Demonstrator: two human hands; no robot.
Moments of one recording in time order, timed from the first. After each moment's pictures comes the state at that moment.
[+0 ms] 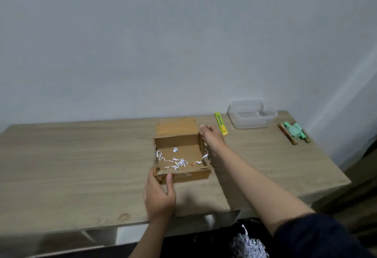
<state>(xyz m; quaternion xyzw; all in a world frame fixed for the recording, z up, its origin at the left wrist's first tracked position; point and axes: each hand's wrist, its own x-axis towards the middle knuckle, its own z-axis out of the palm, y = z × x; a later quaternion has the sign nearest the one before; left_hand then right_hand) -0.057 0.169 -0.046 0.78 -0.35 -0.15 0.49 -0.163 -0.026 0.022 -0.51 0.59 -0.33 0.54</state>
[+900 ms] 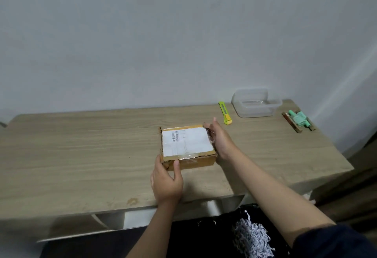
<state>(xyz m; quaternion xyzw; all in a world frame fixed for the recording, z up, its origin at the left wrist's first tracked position) -0.057 0.170 -0.043 0.78 -0.34 -0.14 0.50 -0.176 0.016 0.021 -0.45 0.49 -0.34 0.67</state>
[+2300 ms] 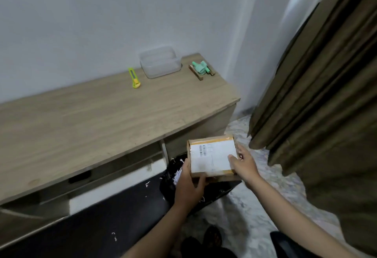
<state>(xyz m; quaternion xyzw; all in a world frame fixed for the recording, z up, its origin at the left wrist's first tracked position) -0.351 0.262 -0.084 0.59 -0.58 -0.42 0.37 -0.538 0.218 -0.046 -0.37 0.74 -0.35 0.44</state>
